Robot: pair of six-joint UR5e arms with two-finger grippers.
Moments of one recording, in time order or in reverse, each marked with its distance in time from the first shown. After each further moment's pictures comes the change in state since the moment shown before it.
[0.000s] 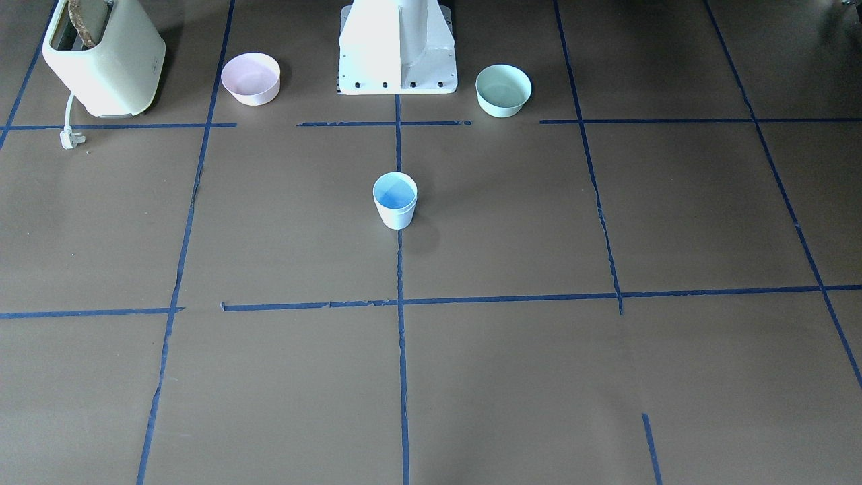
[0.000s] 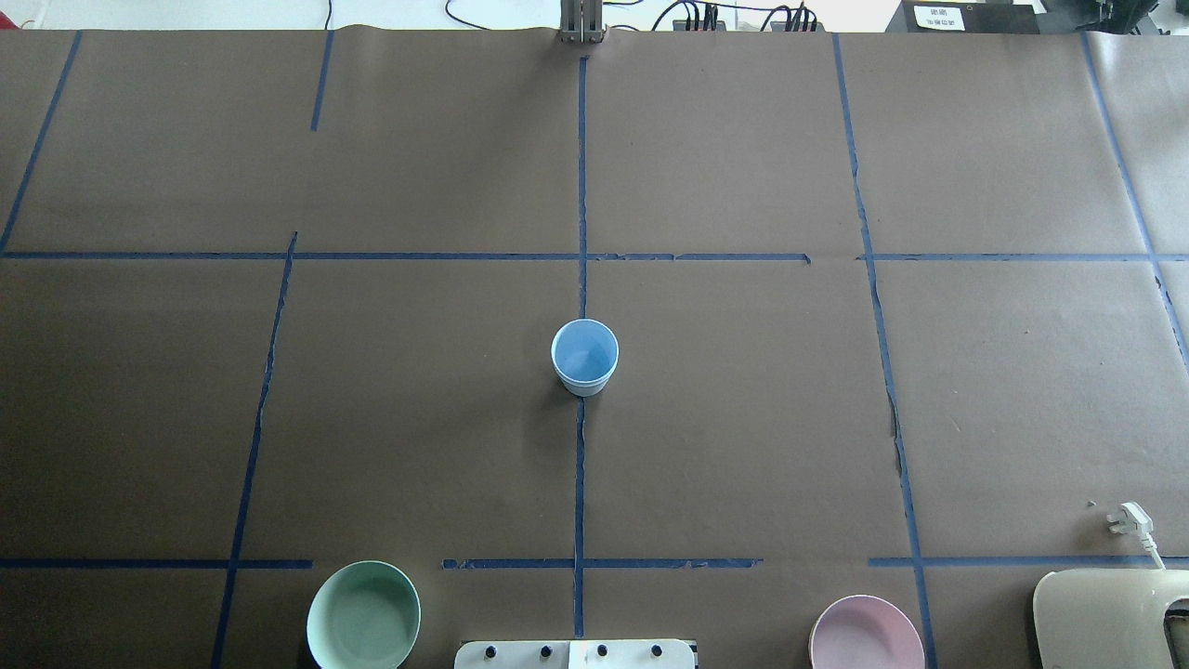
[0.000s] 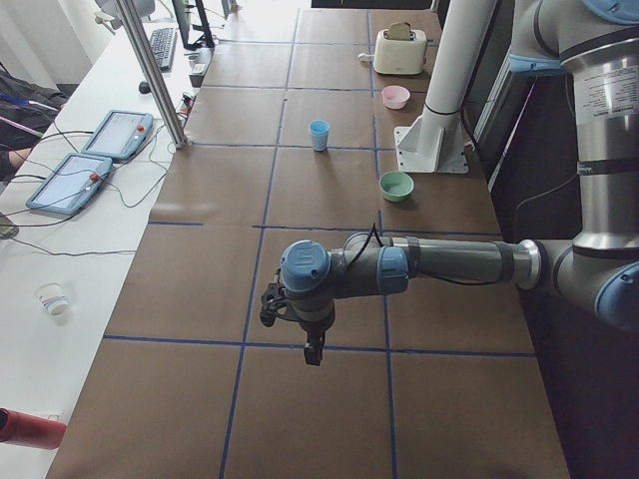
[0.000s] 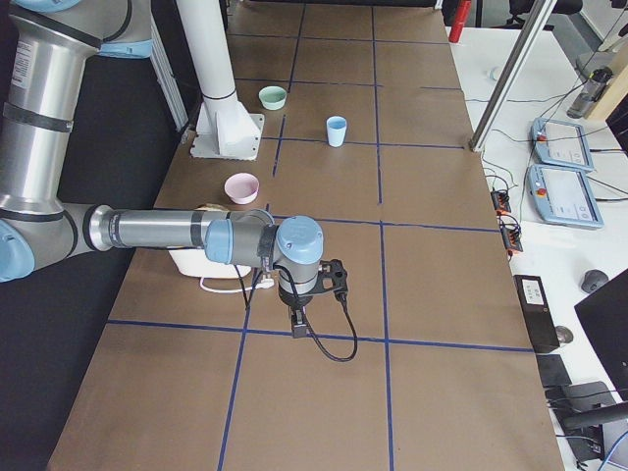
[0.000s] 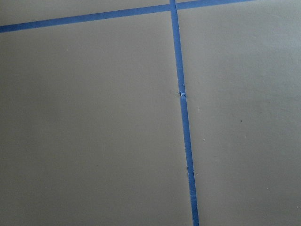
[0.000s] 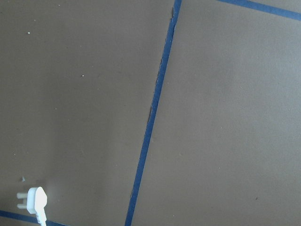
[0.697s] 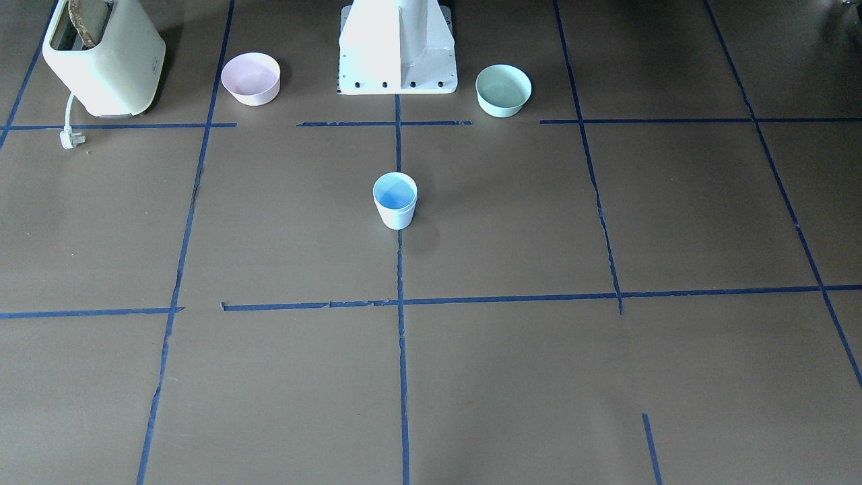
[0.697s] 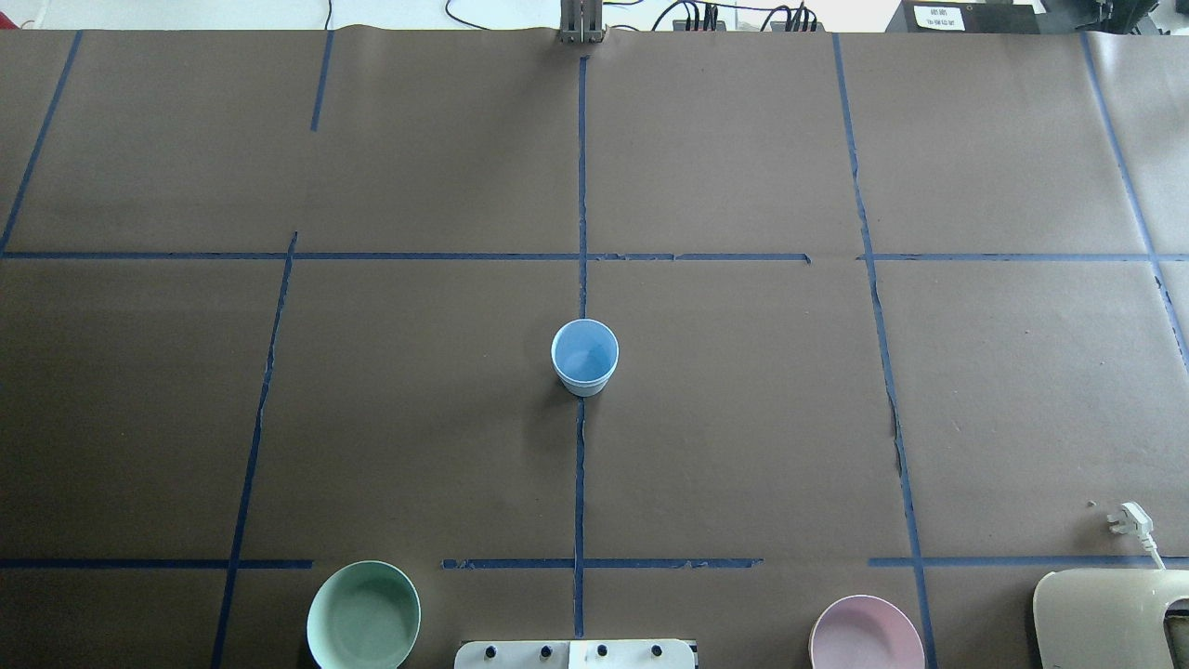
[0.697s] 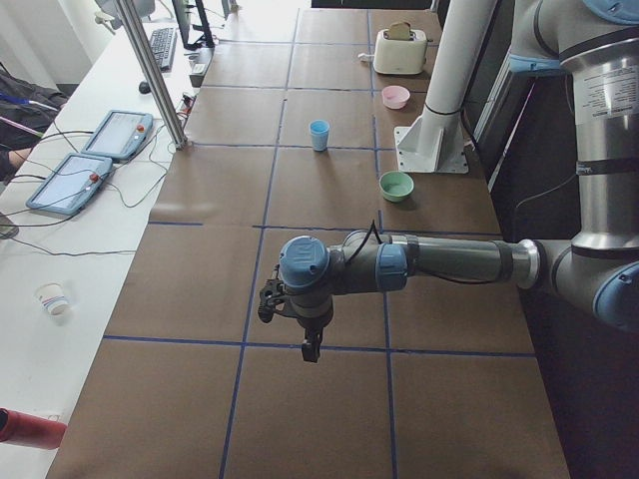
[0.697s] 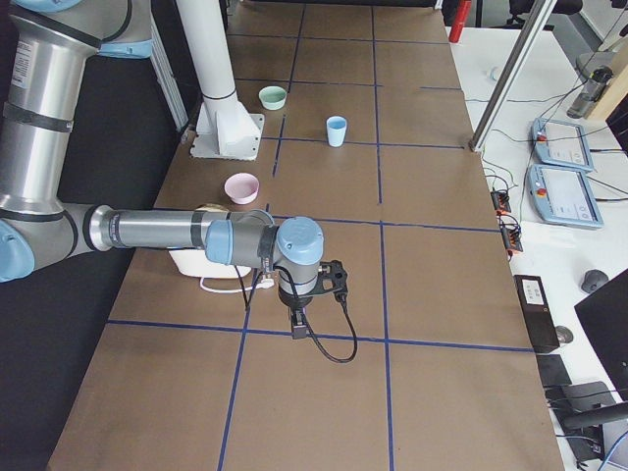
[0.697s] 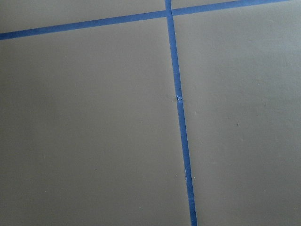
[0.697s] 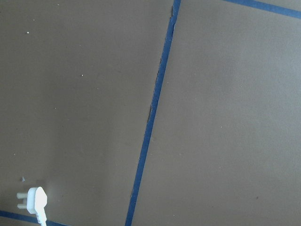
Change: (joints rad) left arm 0.001 -0.006 -0.007 -0.001 0.000 0.000; right arm 0.000 0.000 -0.003 -0.001 0.002 0.002
